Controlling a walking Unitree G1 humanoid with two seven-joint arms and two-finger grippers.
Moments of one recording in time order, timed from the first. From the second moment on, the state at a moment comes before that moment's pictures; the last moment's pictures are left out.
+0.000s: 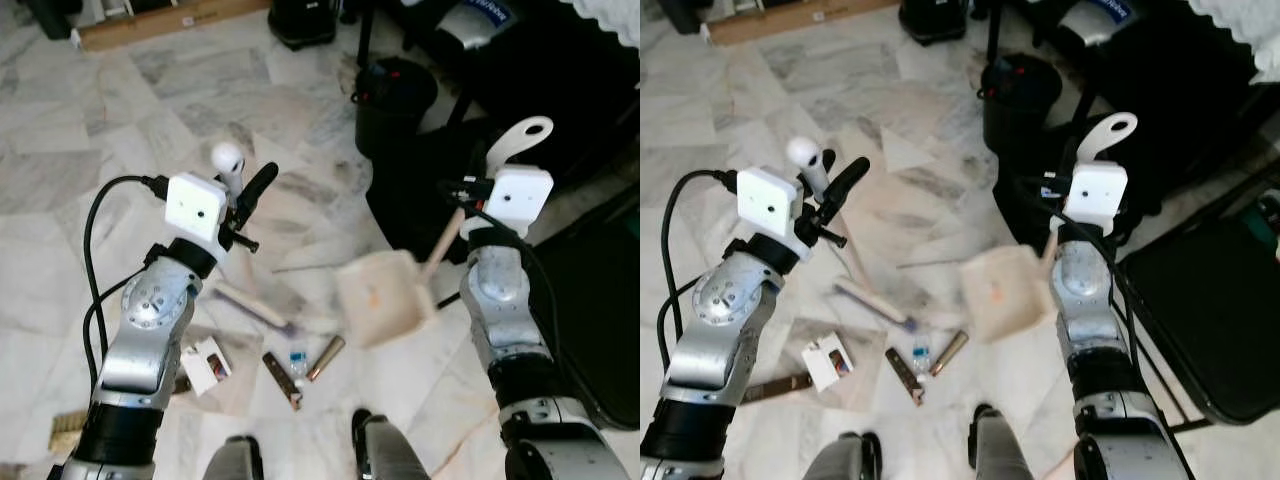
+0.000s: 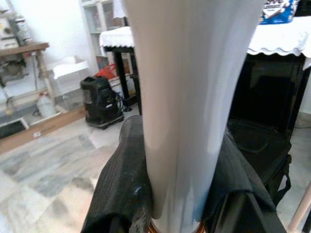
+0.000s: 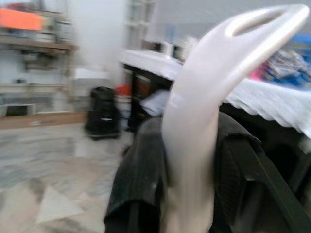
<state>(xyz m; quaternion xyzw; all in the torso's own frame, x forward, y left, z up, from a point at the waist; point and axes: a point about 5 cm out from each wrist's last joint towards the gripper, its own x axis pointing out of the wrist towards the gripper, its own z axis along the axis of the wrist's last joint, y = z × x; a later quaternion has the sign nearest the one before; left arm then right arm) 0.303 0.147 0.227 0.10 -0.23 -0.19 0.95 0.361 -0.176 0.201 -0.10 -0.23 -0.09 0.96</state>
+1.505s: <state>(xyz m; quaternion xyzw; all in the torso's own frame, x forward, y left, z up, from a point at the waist) 0.266 0.144 0.210 0.10 -0.12 -0.35 0.93 0.349 -0.186 0.174 -0.12 -0.21 -0.11 0.97</state>
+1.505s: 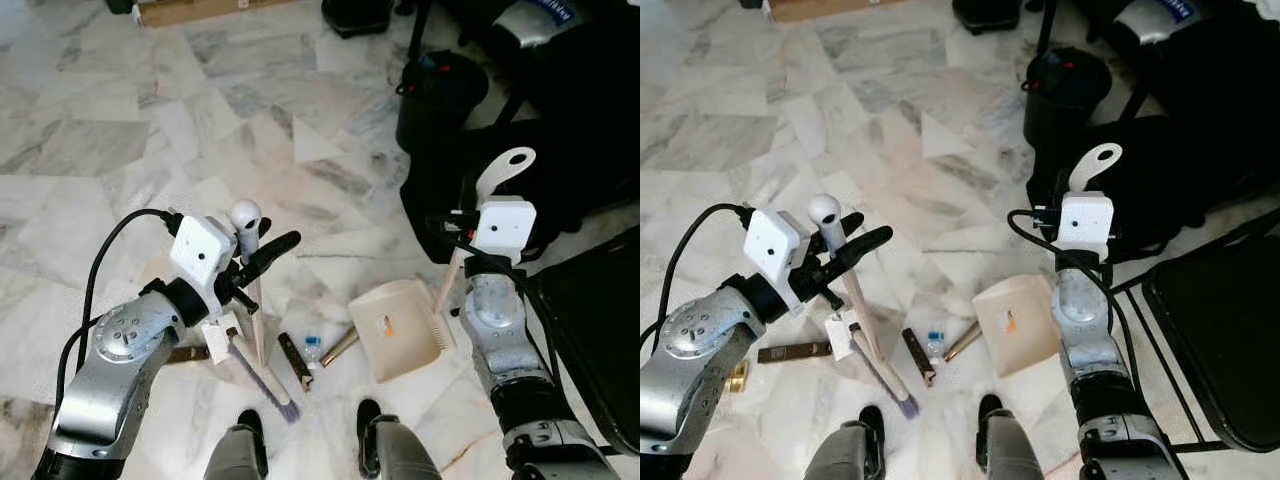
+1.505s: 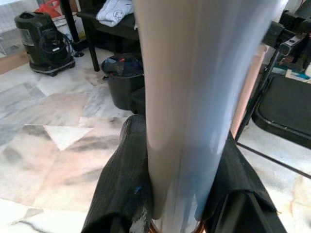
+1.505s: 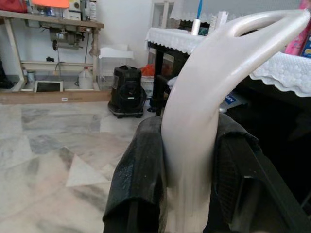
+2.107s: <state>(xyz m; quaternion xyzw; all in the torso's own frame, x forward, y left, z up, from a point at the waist) 0.263 0.140 0.211 0.10 -0.11 -0.35 0.92 0.345 -0.192 0.200 -0.12 -0.26 -0.13 0.95</state>
